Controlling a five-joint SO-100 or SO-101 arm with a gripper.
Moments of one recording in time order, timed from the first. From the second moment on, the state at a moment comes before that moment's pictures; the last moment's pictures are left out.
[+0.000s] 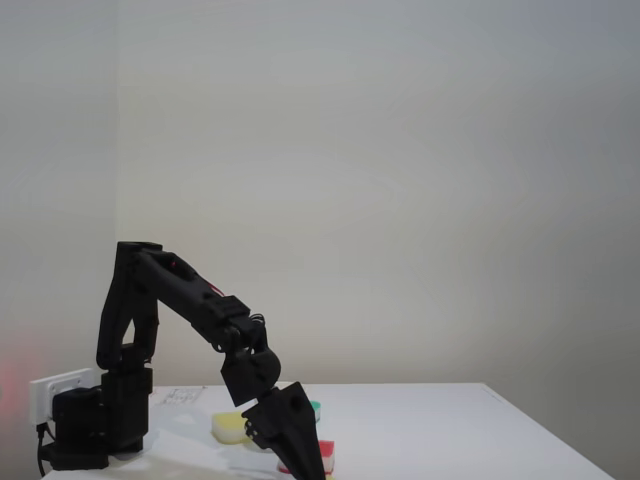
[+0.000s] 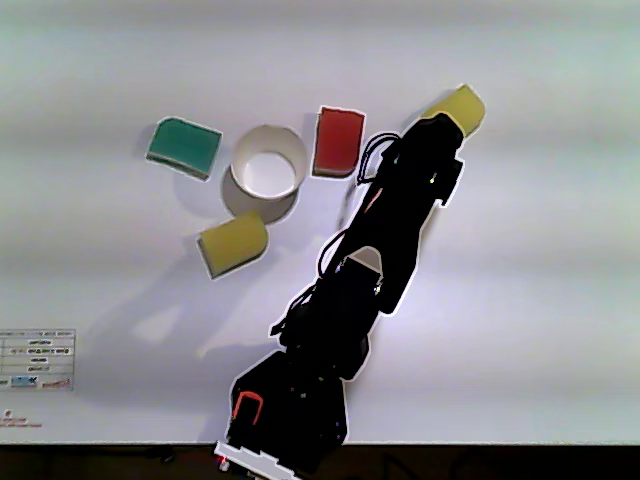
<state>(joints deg) 7.0 78.4 115.2 21.4 15.5</state>
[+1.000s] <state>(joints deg) -0.6 90.4 85.9 62.3 15.0</state>
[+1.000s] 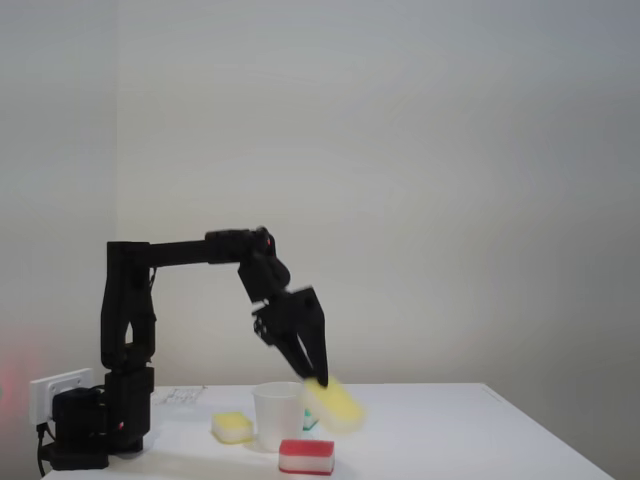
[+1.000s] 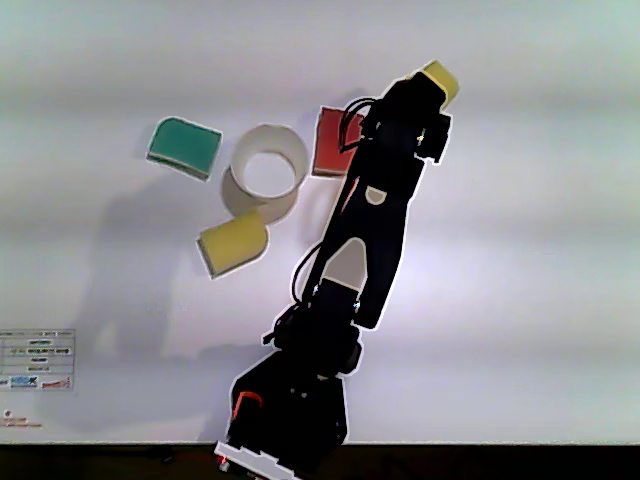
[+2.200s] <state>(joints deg) -26.3 127.7 101.4 79.9 20.7</state>
